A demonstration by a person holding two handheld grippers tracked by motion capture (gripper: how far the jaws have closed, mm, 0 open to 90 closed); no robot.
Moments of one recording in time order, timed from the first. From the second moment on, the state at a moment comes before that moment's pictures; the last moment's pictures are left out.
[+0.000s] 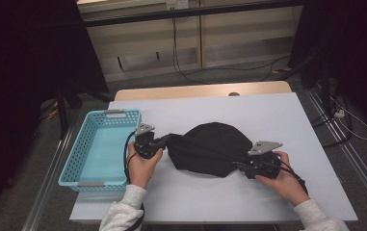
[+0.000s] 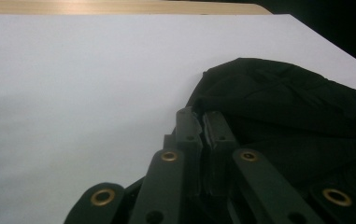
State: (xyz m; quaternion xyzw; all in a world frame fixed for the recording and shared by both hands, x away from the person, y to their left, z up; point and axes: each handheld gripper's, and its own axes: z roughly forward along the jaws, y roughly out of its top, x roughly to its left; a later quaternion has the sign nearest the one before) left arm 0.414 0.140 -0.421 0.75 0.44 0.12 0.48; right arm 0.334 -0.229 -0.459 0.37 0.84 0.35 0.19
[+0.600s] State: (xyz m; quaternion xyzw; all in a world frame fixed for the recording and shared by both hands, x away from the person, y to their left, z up) left arm 0.414 0.140 -0.421 0.75 0.43 0.11 0.49; right arm 0.336 -0.256 -0.445 0.38 0.82 0.37 0.22
